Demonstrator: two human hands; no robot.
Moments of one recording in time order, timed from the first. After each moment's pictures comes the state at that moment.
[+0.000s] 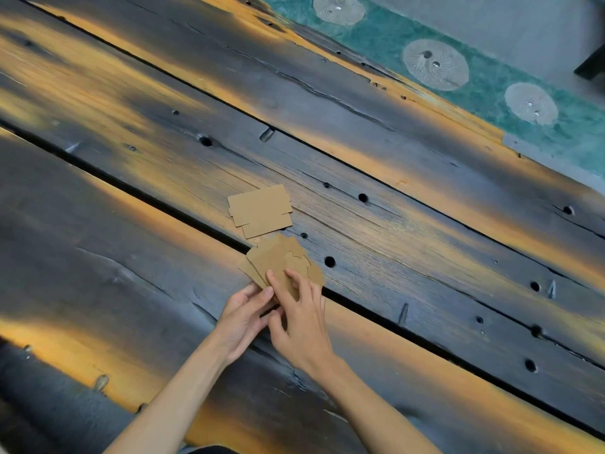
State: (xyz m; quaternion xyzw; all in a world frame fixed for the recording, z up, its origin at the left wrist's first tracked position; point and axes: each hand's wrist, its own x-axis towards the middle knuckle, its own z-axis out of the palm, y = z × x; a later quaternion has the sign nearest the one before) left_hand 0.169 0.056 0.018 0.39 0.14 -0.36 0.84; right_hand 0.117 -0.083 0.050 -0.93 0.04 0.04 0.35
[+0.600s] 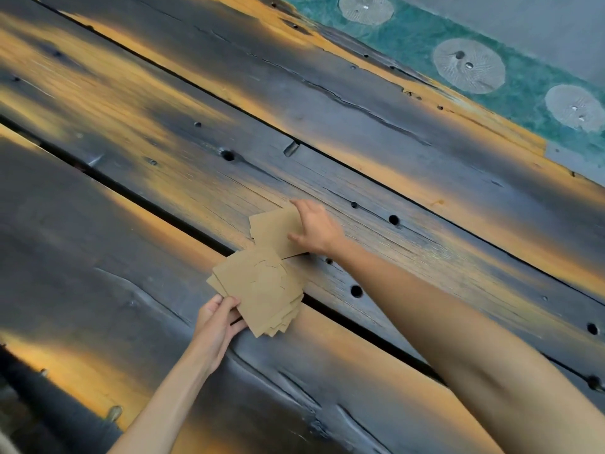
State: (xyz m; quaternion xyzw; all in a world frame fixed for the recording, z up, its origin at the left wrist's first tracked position) left_hand 0.227 0.108 -0.005 0.54 0.32 -0.22 0.75; right_hand 0.371 -0.125 0.017 -0.95 -0.04 0.18 0.23
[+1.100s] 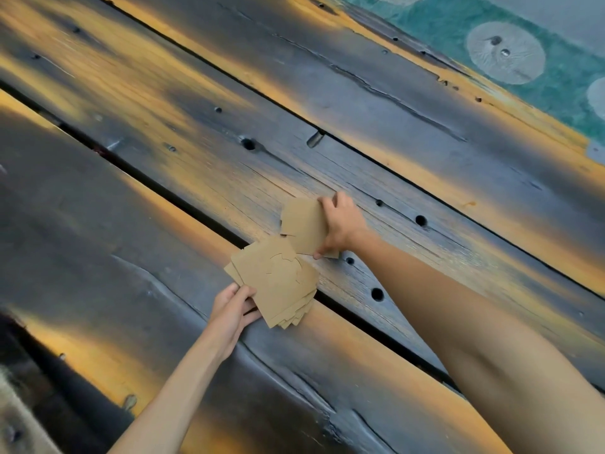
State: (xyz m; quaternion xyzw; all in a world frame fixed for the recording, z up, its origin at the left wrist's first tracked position) left_hand 0.246 0.115 -0.012 0.56 0.33 -0.25 0.72; right_hand 0.396 -0.134 -0.017 -0.97 -0.04 0.22 0.12
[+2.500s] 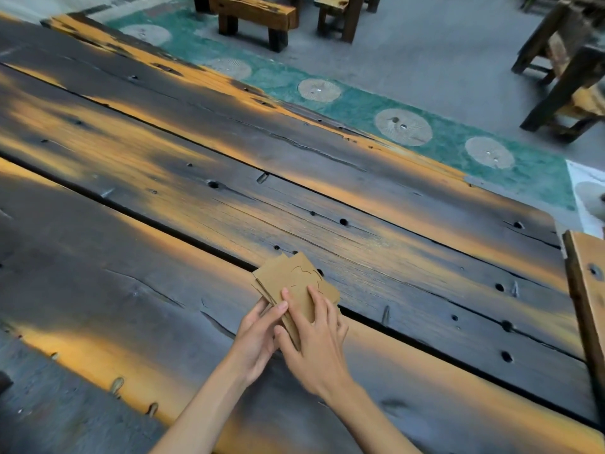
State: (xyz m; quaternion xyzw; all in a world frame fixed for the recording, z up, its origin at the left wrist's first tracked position) left_hand 0.093 0.038 0.090 0.42 0.10 -0.33 0.84; right_hand 0.031 -0.086 0.118 -0.96 0.07 0.01 0.28
